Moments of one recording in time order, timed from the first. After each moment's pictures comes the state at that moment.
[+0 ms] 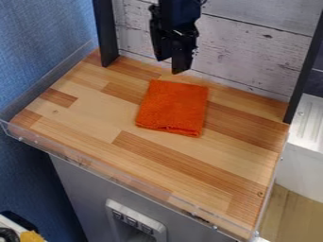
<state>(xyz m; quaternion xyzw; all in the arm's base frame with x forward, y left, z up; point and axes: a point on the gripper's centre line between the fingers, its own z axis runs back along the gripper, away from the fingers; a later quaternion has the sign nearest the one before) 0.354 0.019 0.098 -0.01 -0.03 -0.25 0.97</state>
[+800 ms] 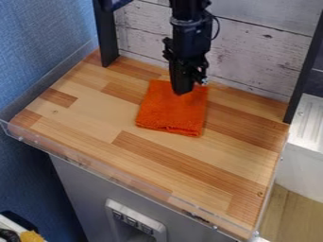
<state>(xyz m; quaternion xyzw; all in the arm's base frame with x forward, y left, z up) 0.359 0.007 0.052 -0.02 0.01 -0.26 0.97</state>
